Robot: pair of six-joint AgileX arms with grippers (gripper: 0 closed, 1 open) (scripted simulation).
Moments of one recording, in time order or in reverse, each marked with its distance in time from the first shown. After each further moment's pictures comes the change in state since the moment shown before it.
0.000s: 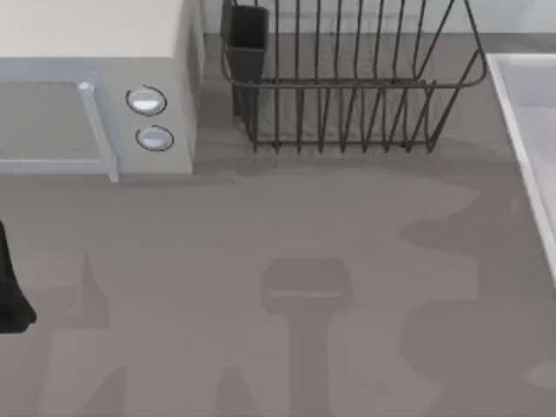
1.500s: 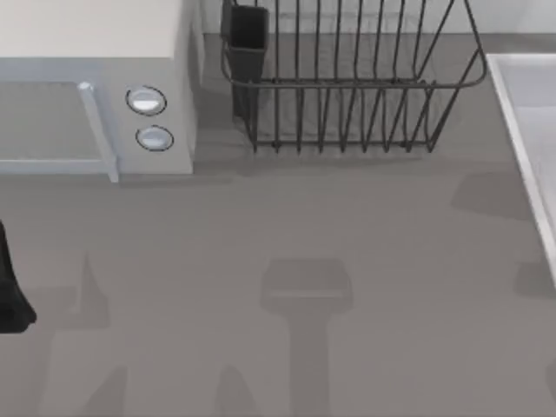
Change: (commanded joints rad) left arm 0.000 0.000 0.000 0.000 0.000 0.000; right arm -0.093 0.331 -0.366 0.910 -0.112 -0.154
